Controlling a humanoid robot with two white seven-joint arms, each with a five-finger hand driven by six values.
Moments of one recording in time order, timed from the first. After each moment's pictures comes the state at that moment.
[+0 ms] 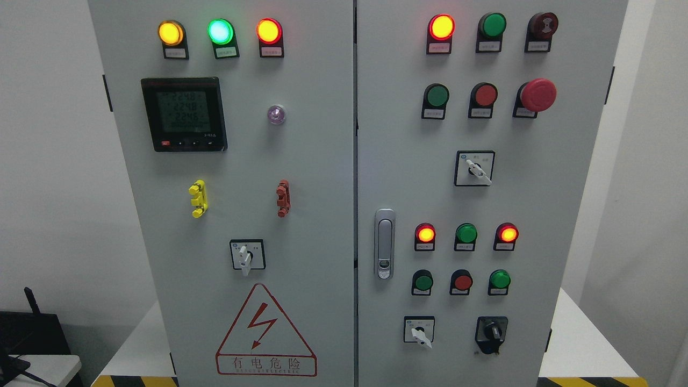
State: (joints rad) left arm 0.16 0.10 0.62 -1.66 0.00 -0.41 -0.31; right arm 0.12 0.12 0.00 -0.11 0.00 0.01 -0.06
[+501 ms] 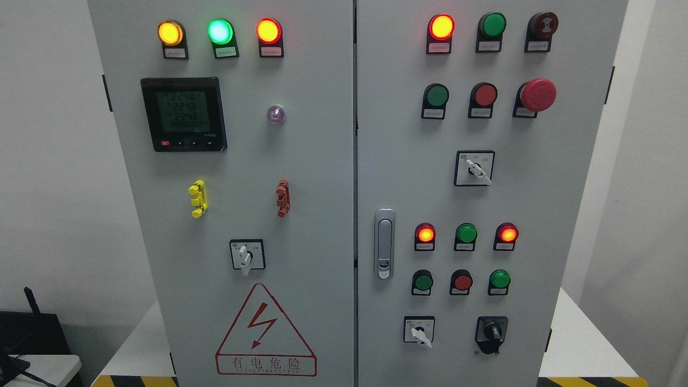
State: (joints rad) left arm 0.04 0.08 0.45 -1.76 0.00 -0.42 -0.28; right arm 0.12 0.12 0.00 -0.11 0.00 0.01 -0.06
